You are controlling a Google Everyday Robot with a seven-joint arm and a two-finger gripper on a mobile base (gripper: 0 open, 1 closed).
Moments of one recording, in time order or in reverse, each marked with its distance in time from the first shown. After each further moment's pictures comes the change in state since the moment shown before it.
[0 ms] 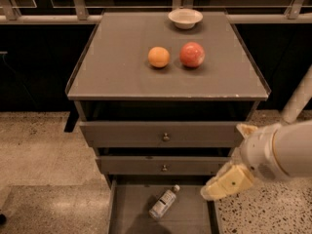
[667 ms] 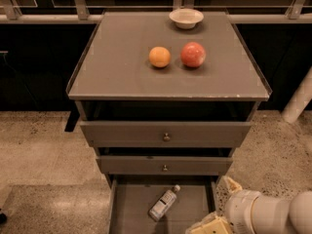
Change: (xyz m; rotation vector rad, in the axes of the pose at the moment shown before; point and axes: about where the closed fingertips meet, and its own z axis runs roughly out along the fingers) arm 0.105 0.049 0.106 -0.033 -0.123 0.180
